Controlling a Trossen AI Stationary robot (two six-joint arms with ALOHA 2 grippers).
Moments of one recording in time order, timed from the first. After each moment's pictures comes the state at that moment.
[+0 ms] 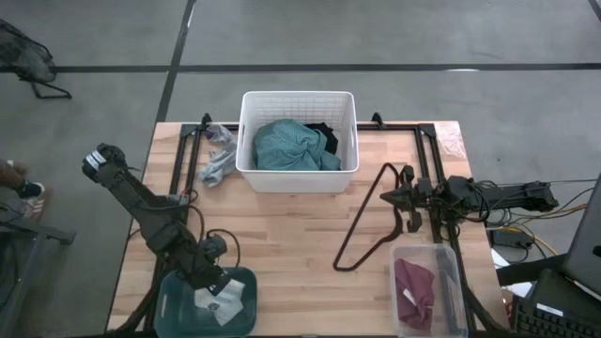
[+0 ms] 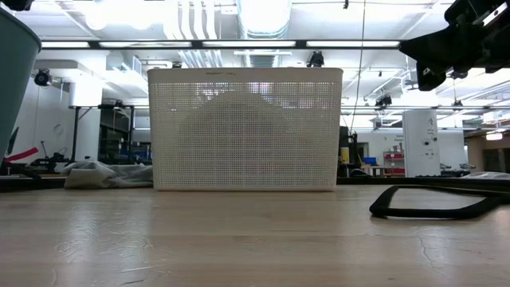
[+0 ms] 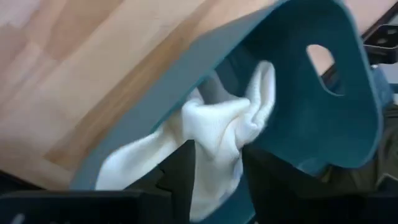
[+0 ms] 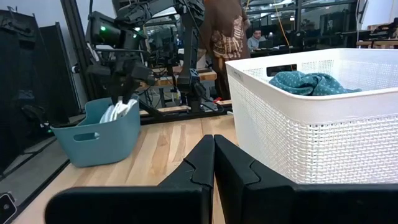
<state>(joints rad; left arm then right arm) -0.78 1.23 0.99 -0.86 0.03 -1.66 0.07 0.17 0.09 0.13 0.10 0.15</state>
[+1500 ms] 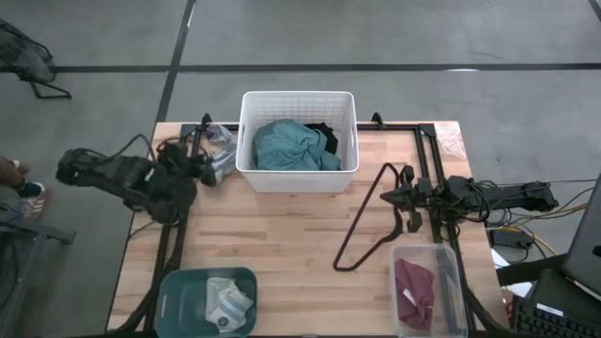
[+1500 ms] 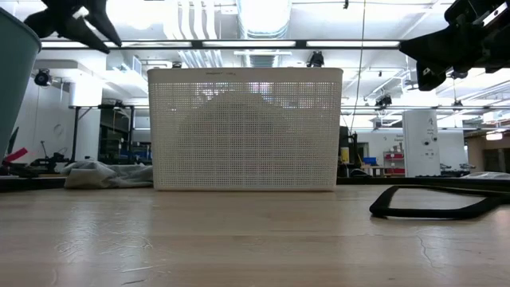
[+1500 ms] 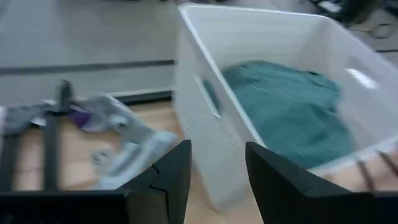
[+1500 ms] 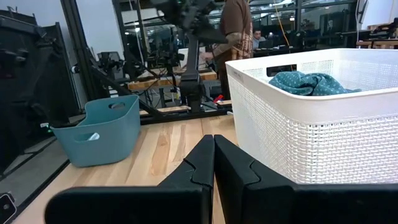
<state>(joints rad) -0.26 0.77 1.01 -1.29 -0.98 -1.35 0.07 0.17 0.09 0.13 0.10 0.15</state>
